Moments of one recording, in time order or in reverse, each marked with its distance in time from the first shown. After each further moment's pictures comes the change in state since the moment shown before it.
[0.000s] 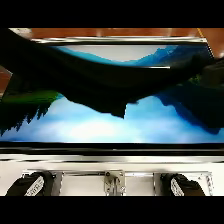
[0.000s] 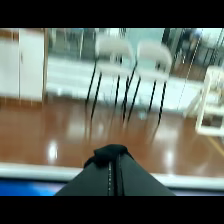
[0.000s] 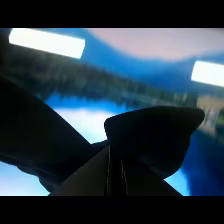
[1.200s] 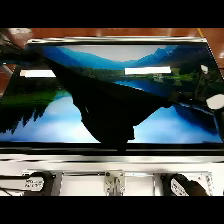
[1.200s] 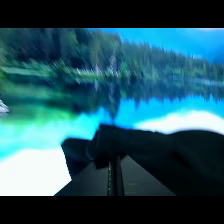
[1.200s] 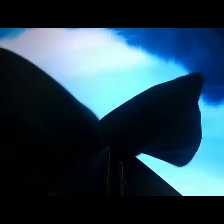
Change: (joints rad) left arm -0.110 -0.737 0.029 -0.011 -0.356 -0.117; right arm 0.002 -0.293 -0.536 -0.051 -0.390 0.135
